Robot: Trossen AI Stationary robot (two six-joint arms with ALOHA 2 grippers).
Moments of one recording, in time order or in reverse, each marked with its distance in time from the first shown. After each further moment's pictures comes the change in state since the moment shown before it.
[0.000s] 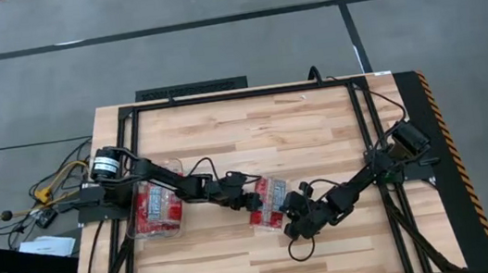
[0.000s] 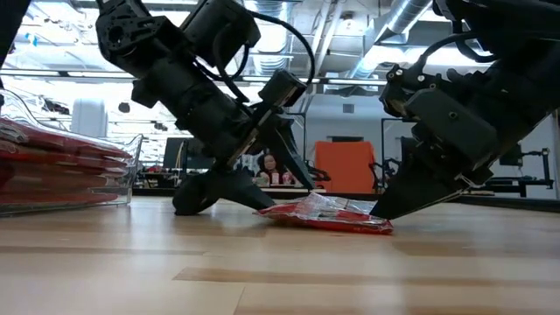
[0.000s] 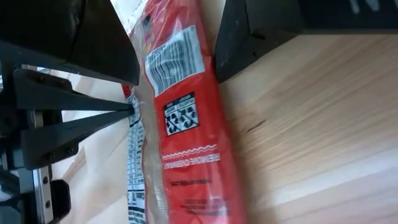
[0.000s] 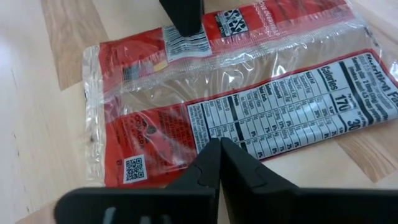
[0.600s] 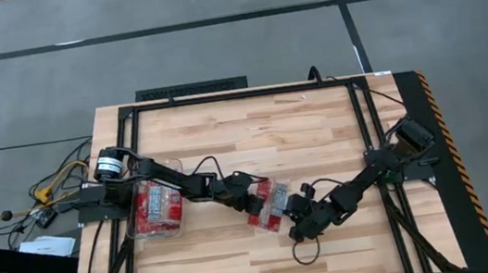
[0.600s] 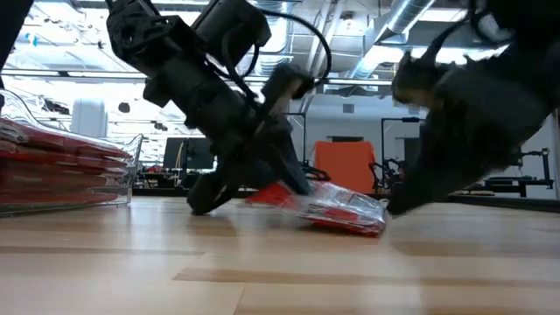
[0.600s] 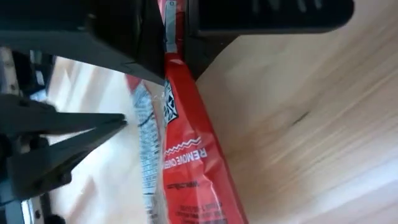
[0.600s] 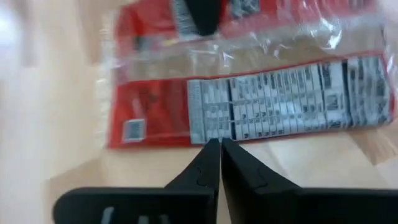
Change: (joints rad) left arm 0.003 -0.001 0.055 -0.048 0.092 0.134; right arm 0.015 -0.063 -0.004 -0.003 -0.035 -0.054
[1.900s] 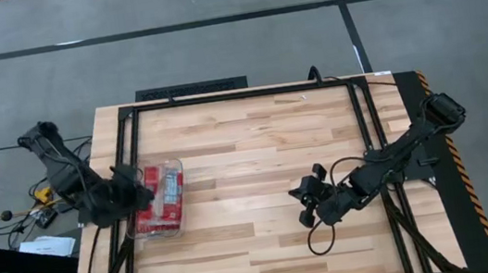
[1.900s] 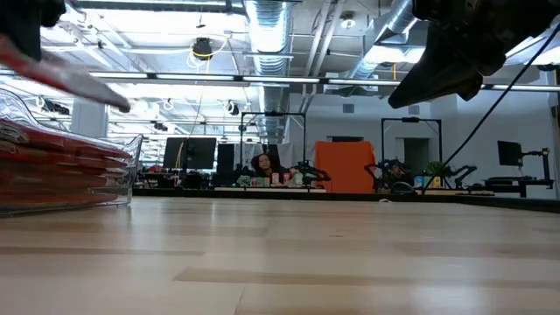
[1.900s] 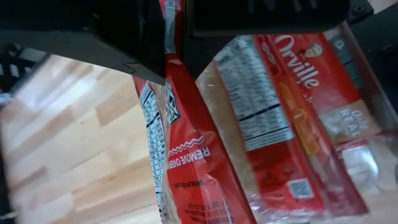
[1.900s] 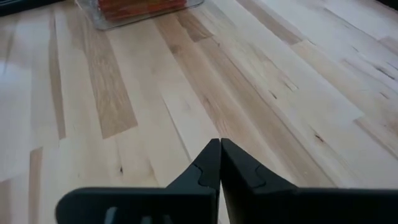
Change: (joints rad) left arm -0.701 -1.234 -0.070 -1.640 -0.557 -0.771; right arm 0.014 -0.367 0.004 -0.265 0.183 -0.093
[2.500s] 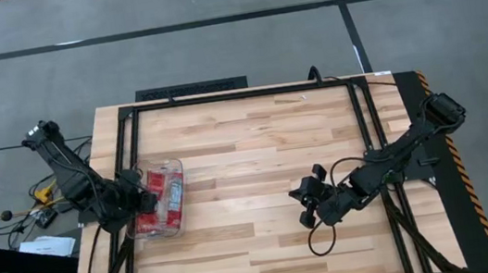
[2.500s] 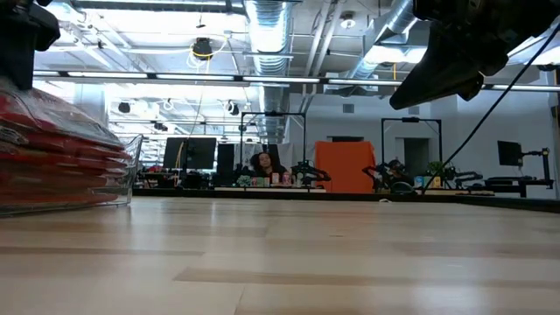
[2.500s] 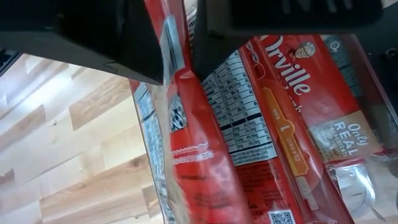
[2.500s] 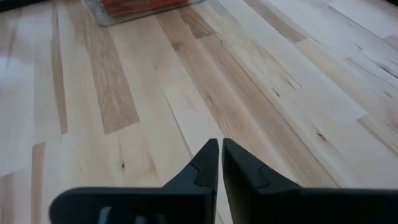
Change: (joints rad) left arm -0.026 -0.011 -0.145 0.038 0.035 -0.107; right arm 0.000 0.000 0.000 -0.003 -0.012 -0.007
